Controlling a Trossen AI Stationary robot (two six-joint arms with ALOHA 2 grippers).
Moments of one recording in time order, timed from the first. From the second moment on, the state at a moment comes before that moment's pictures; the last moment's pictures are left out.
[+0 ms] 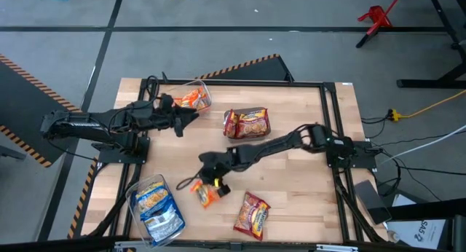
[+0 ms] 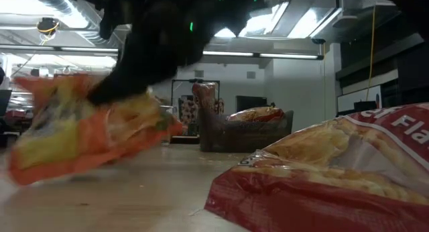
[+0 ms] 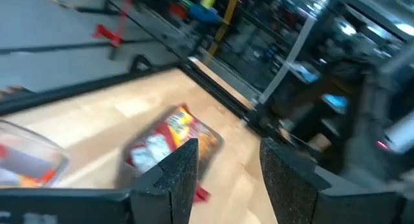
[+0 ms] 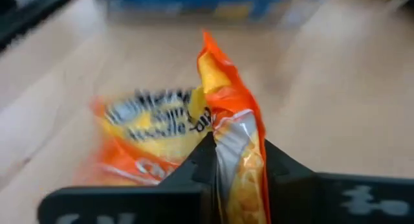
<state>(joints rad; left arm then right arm) 0.06 0.72 0.64 -0.10 -0.31 -0.62 0.19 2.32 1.78 -0.21 -0.24 -0.32</state>
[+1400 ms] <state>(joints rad) -0.02 0.93 0.64 0.37 -0.07 -0.20 0.13 1.63 1.79 -0.58 0.25 -0.56</state>
